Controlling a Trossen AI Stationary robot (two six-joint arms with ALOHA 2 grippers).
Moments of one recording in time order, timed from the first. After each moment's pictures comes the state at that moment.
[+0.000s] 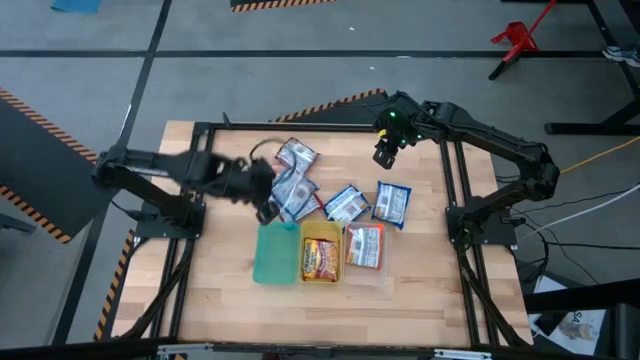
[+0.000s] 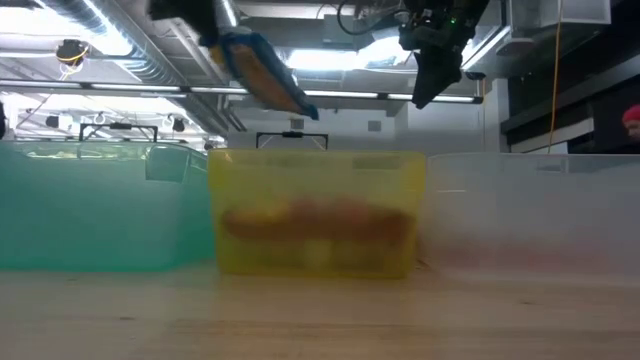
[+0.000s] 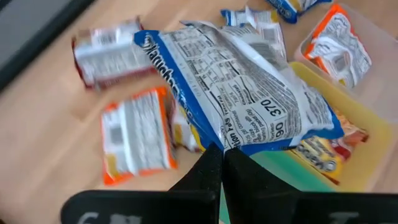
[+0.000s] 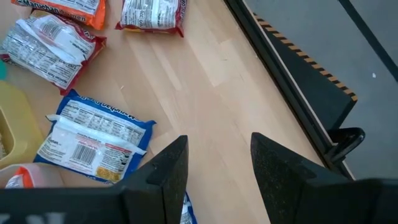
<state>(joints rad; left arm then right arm) -0.15 1.32 1.41 -1.17 -0.37 -0.75 -0.49 1.44 1.43 -0.99 0.04 -0.04</state>
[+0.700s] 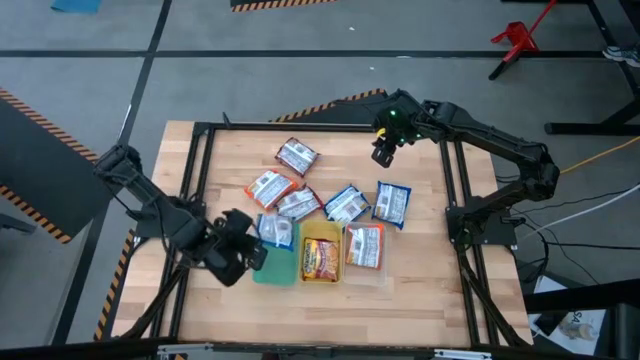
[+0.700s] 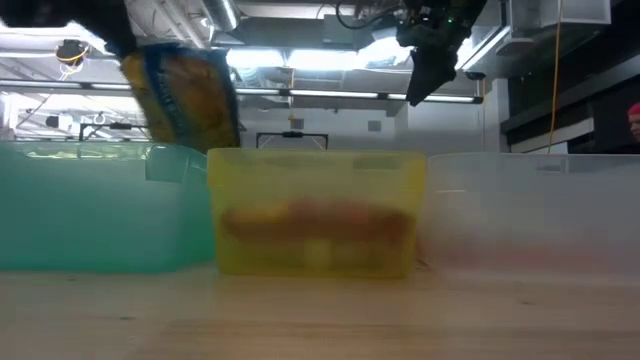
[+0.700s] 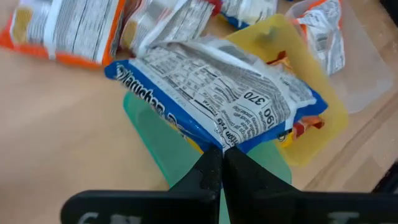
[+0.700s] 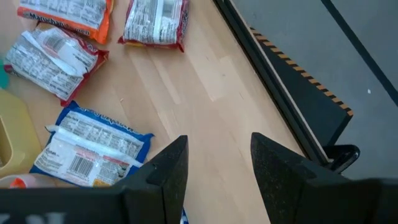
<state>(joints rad) -0.67 1.34 1.12 -1.03 -0.60 -1.67 -0.49 1.44 1.43 -0.94 0.05 -0.07</state>
